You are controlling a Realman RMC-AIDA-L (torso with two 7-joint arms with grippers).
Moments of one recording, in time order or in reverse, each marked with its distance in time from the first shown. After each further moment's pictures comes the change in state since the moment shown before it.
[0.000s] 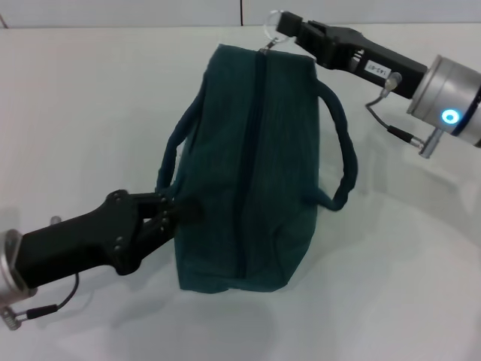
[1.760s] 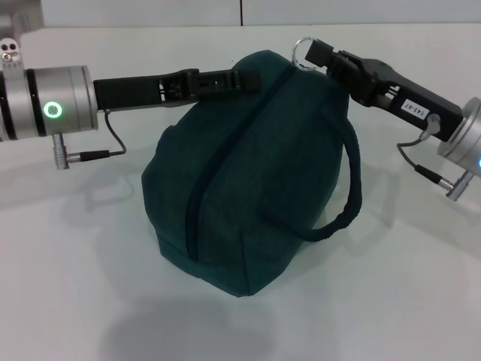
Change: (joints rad) left arm -0.382 0.015 -0.103 0.122 0.247 -0.356 -0.780; right arm -0.126 0.004 0.007 -0.002 -0.003 -0.176 -0.022
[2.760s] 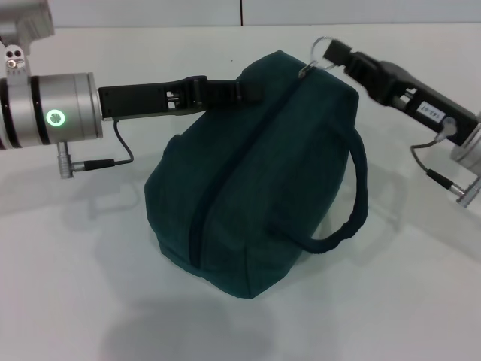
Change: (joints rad) left arm 0.007 -0.013 0.003 0.000 -0.017 0.061 -0.007; right arm -0.037 0.000 0.000 0.005 0.044 -0.009 0.015
